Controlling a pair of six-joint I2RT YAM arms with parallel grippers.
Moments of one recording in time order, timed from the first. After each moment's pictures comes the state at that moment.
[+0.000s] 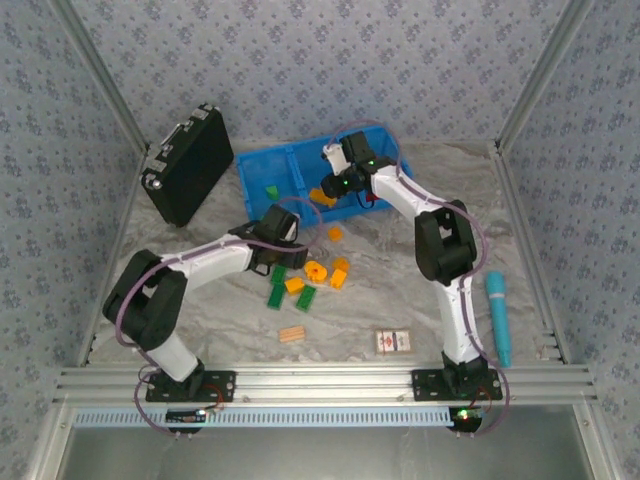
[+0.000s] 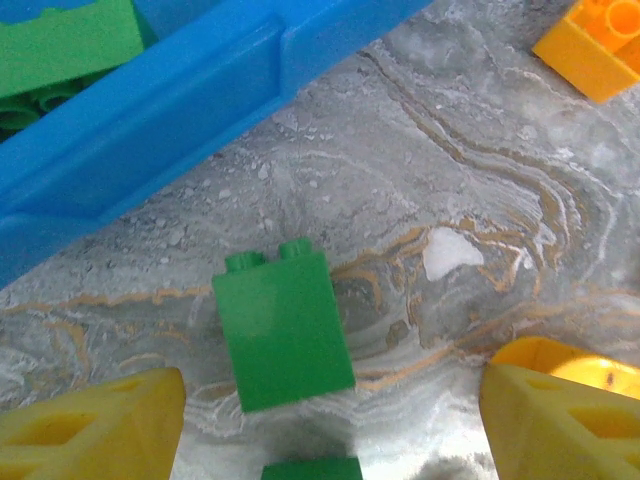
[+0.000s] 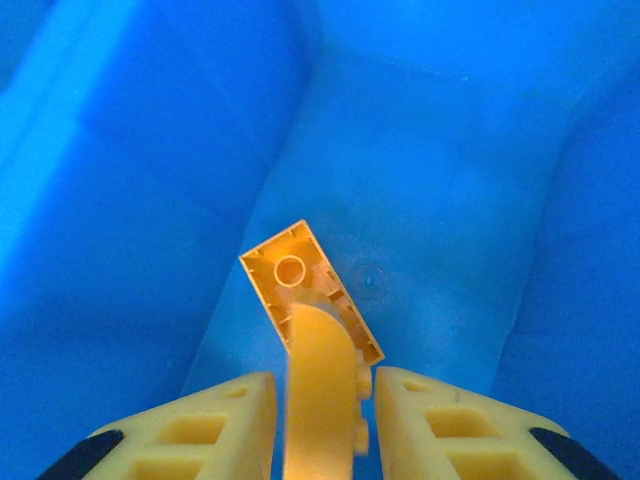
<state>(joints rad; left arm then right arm) -0.65 1.65 0.98 -0.36 -0.12 -0.29 0.44 2.23 1.89 -0.53 -0.21 -0.10</state>
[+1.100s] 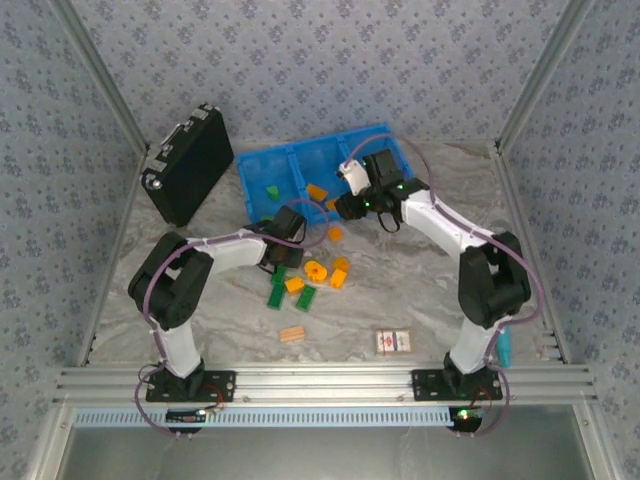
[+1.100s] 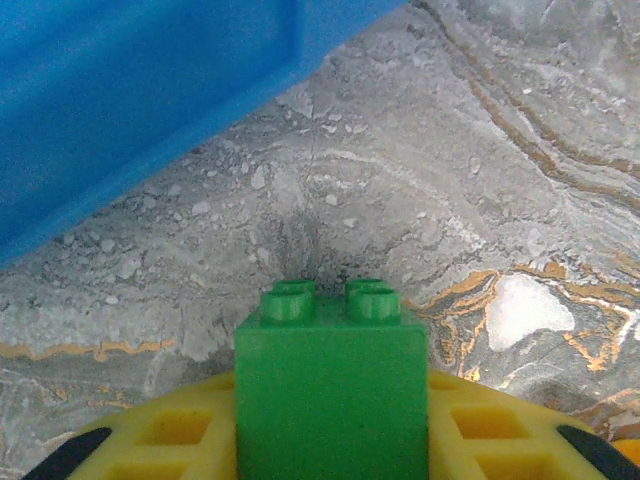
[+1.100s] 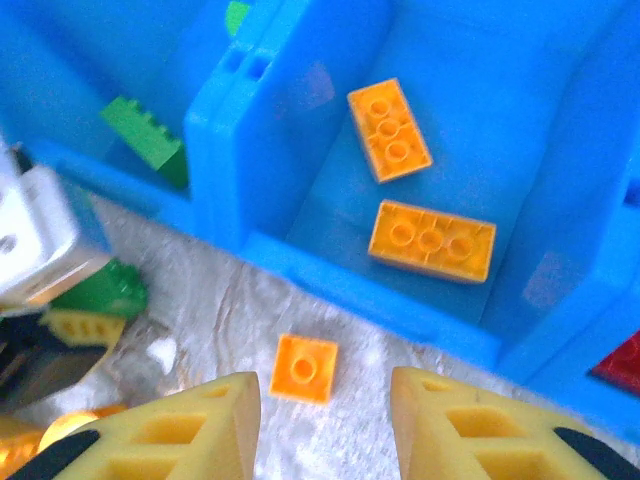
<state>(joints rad) -0.64 1.81 1.04 -0.33 -0.14 -0.33 0.46 1.74 1.37 -0.46 -0.24 -0.15</state>
